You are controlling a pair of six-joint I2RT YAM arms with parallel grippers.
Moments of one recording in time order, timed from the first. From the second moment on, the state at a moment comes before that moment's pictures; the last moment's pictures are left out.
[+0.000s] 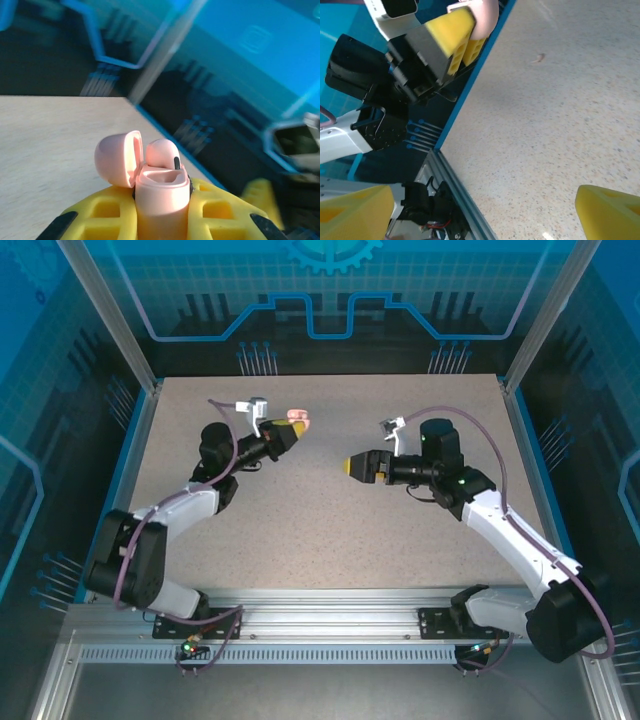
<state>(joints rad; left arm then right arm) -0.27 1.43 0.76 0.76 0.69 -0.62 0.40 1.18 0.94 -0.21 -0.76 0.59</state>
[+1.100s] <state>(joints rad) -0.48 1.31 0.84 0.61 0.91 -0.63 0.31 1.18 1.11 -0.21 -0.84 0.52</state>
